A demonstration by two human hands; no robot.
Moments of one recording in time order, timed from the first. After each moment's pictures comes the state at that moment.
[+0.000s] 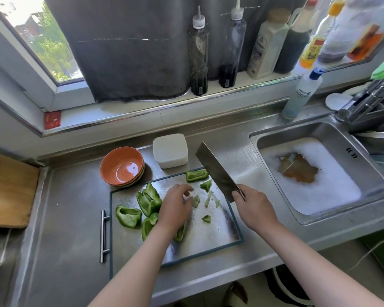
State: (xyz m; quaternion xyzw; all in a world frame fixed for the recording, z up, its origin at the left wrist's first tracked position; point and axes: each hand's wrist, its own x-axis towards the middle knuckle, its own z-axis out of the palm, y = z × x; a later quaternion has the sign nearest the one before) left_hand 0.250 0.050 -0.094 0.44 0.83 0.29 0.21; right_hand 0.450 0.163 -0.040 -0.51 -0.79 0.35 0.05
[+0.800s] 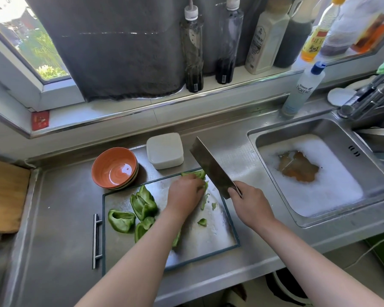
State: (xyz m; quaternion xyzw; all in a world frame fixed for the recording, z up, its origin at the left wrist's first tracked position) left_hand 0.256 0.110 -0.089 0.55 0.81 0.17 0.11; right_hand 0.443 0.183 -0.045 -0.49 -0.78 0.38 0.06
